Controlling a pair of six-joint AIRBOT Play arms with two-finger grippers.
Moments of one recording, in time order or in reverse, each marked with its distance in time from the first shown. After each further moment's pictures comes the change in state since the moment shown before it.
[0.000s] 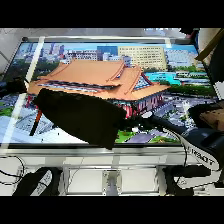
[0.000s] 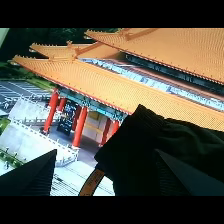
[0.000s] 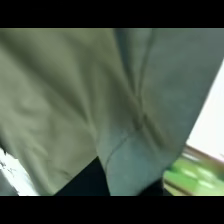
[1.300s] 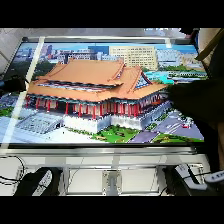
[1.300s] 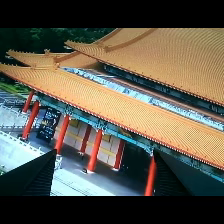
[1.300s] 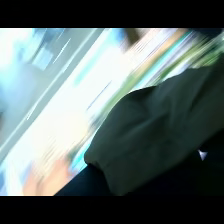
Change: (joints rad) left arm -0.001 0.048 0.000 -0.072 0.011 -0.023; right arm -1.802 0.580 0.634 -0.476 0.576 0.172
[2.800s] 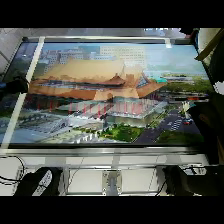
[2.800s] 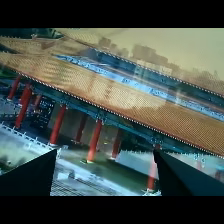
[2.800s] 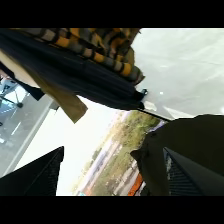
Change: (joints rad) left arm 0.000 0.000 0.000 -0.033 -0.042 -0.007; right arm -0.252 0.001 0.261 -0.018 0.127 0.149
